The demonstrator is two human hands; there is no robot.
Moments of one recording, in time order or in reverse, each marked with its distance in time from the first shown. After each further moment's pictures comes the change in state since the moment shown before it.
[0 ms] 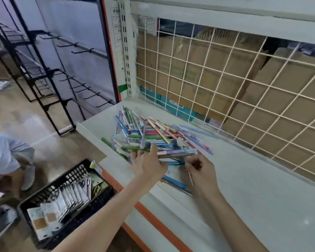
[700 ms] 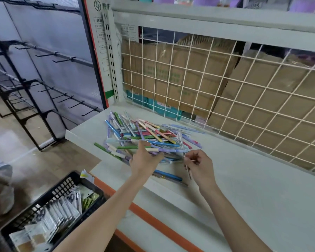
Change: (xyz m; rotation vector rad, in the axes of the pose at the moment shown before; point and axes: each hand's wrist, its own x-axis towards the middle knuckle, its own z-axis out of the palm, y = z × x) left_hand -0.006 -0.003 -0.009 -0.748 -0.063 -0.115; right_hand -0.019 -0.002 -0.002 0.183 0.171 0.019
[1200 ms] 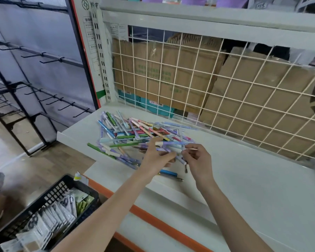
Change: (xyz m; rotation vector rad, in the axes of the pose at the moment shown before) left_hand -0.020 0.025 0.013 -0.536 -0.415 -0.029; right_hand -0.016 -0.019 -0.009 0.110 0.063 -0.001
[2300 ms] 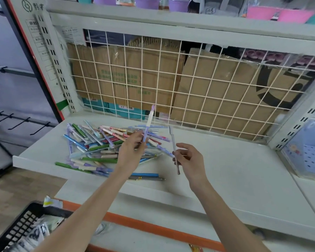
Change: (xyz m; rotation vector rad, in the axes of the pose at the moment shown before) left_hand 0.028 0.008 -0.013 0.458 0.038 0.443; right_hand -0.018 -0.009 -0.027 0.059 0.132 0.043
